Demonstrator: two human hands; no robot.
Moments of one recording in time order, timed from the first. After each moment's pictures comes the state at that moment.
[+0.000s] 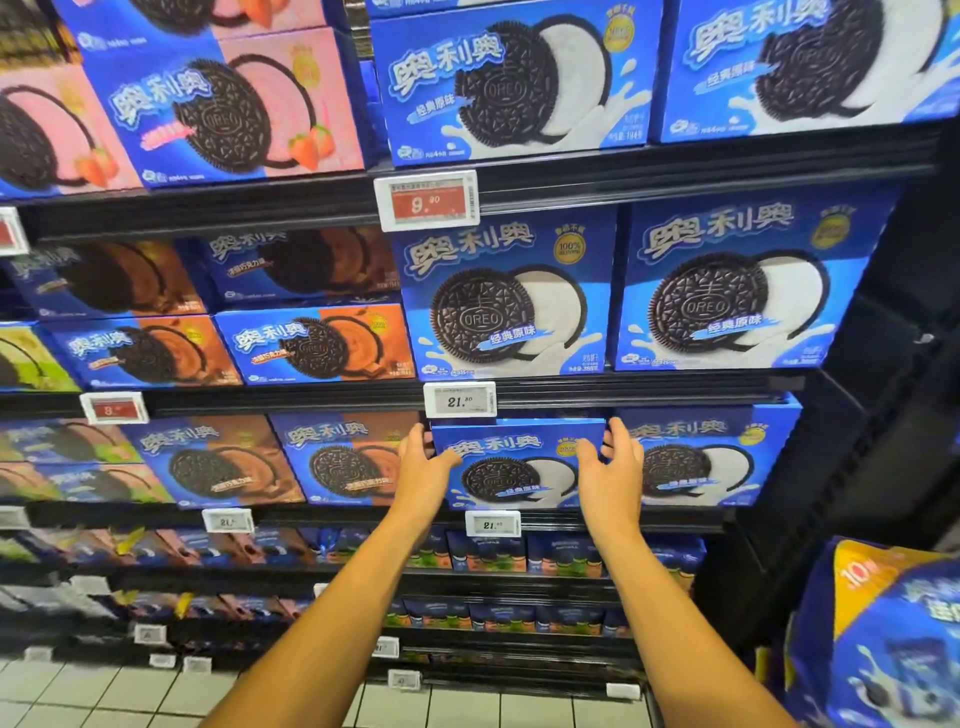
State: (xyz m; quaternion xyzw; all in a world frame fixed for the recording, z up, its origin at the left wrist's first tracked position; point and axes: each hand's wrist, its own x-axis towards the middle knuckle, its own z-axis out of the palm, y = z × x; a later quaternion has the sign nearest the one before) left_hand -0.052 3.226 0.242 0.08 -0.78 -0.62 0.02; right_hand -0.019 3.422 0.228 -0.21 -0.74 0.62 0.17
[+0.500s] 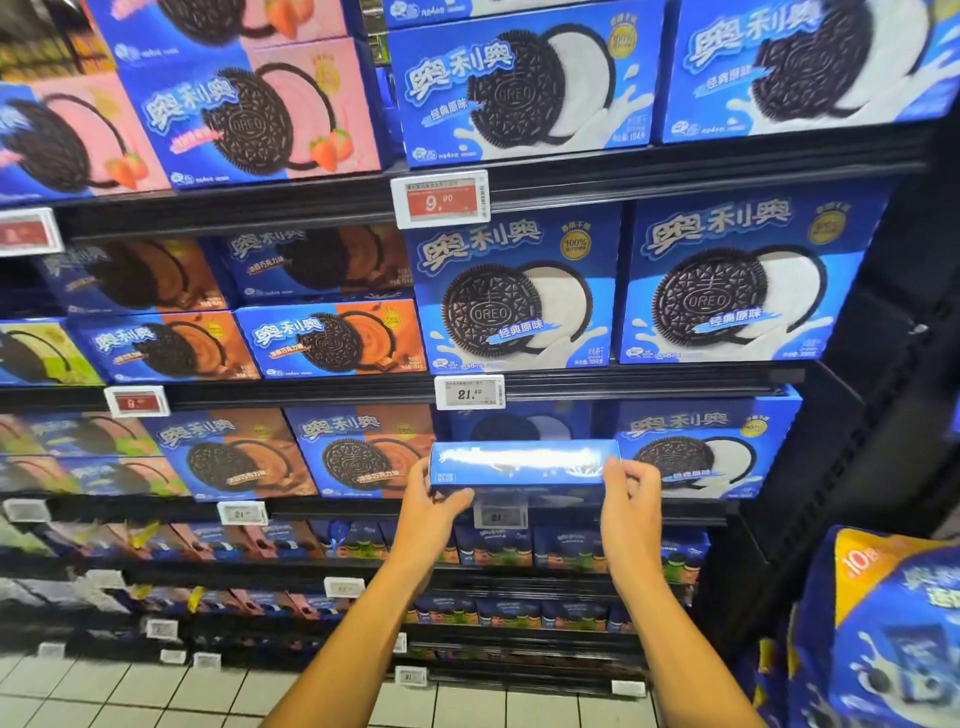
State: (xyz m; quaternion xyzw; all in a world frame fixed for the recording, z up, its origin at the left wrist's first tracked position) left_hand 0.006 3.212 0.220 0.06 -0.74 -0.67 -0.01; right_hand 0.032 3.418 0.217 -0.20 -0.67 0.69 0.19
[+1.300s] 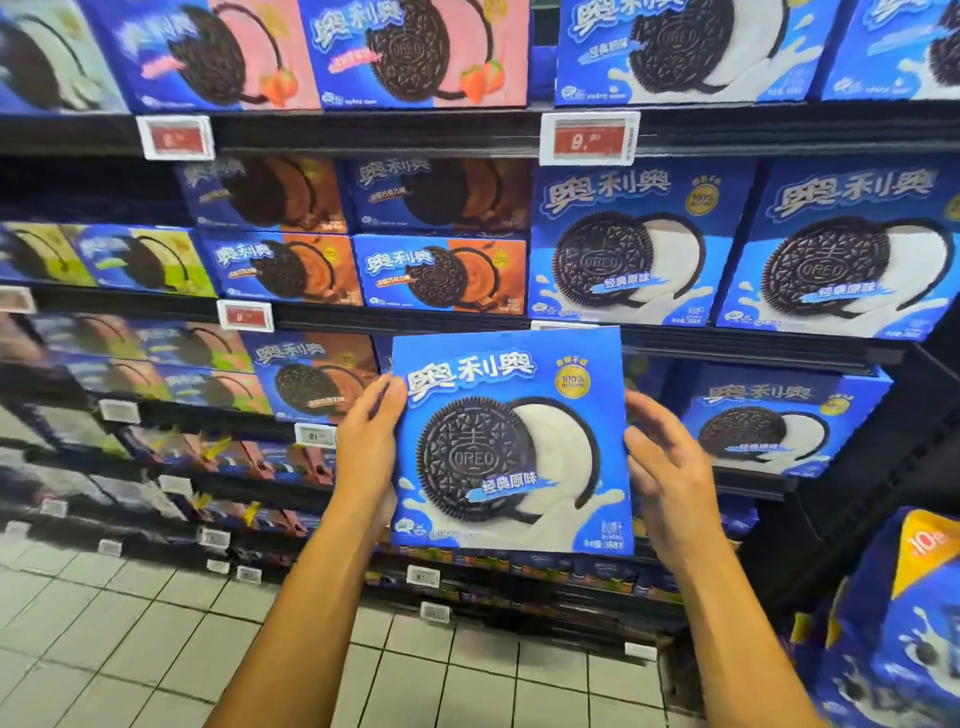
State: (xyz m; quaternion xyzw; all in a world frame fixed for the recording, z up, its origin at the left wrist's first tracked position) left_hand 0.055 3.090 0.268 0.10 -0.56 -0.81 0.13; right_hand 0.084 3.359 0.248 0.07 -0.57 0.81 0.10
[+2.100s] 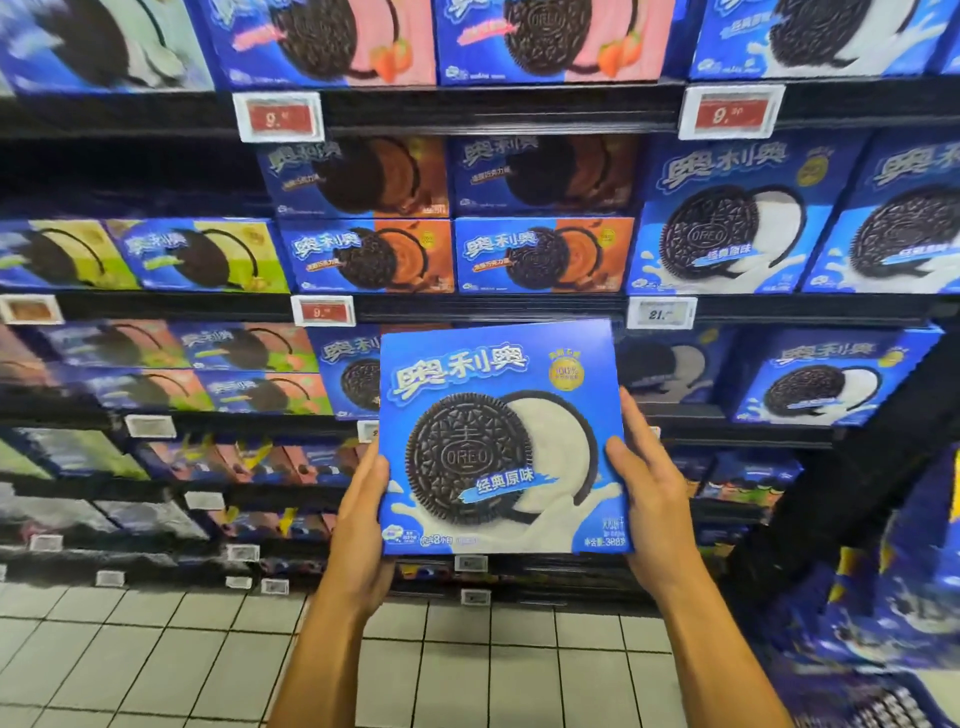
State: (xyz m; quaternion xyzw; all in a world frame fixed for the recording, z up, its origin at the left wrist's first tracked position) left_hand 0.111 2.922 0.217 0.03 -0.48 -0.88 0.01; right_hand 0.127 3.169 0.240 0.03 -0.58 0.80 0.14
